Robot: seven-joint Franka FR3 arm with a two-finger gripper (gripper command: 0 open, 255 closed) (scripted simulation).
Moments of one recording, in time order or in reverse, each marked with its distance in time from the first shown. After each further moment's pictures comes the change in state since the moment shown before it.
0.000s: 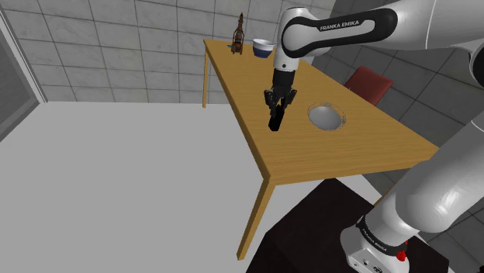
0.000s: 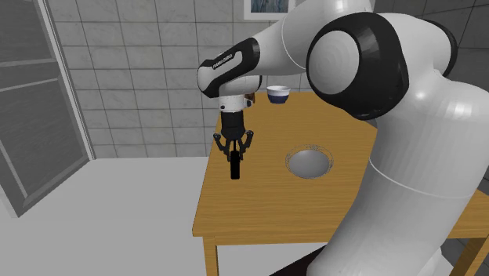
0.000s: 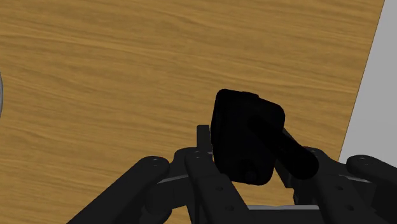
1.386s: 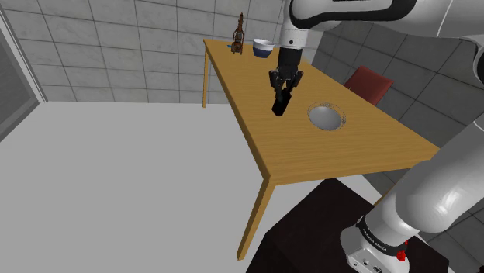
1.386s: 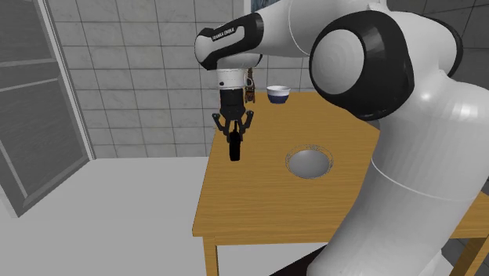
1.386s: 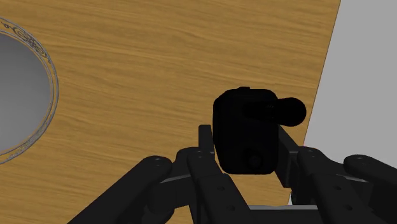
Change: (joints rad) arm -0.001 -0.016 -0.001 0.168 -0.001 -0.185 0.005
